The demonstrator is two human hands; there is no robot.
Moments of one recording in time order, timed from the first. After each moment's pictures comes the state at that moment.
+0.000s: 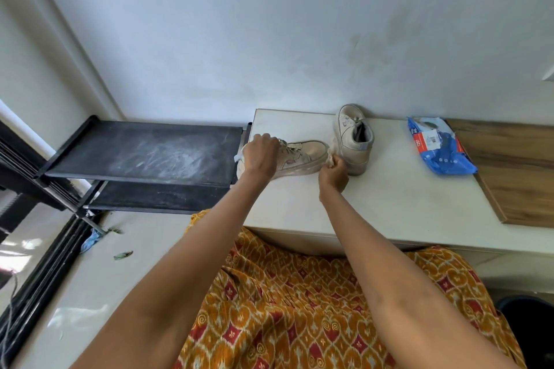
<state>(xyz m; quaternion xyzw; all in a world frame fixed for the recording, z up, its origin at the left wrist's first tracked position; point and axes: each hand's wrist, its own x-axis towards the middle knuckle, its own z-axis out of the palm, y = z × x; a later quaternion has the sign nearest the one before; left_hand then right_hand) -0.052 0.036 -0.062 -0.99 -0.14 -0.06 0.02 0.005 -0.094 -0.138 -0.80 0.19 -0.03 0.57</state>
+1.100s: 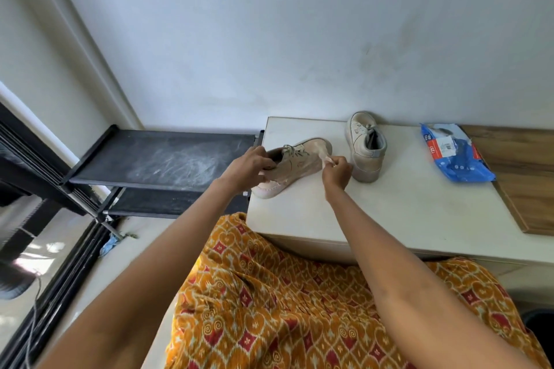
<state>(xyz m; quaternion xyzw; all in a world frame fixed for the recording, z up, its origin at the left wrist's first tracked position) -0.083 0.112 -0.073 -0.99 0.04 -0.01 -0.12 0.024 -0.070 -0.137 -0.82 0.13 -0.02 0.55</state>
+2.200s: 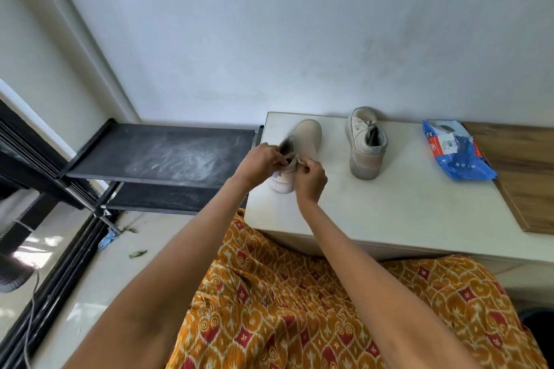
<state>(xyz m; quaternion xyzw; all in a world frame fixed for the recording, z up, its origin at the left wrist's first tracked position) -0.076 0.081 -0.071 -0.97 0.05 -0.10 -0.20 -0.041 -0.035 -0.126 -0.81 0.03 -0.06 0.59</state>
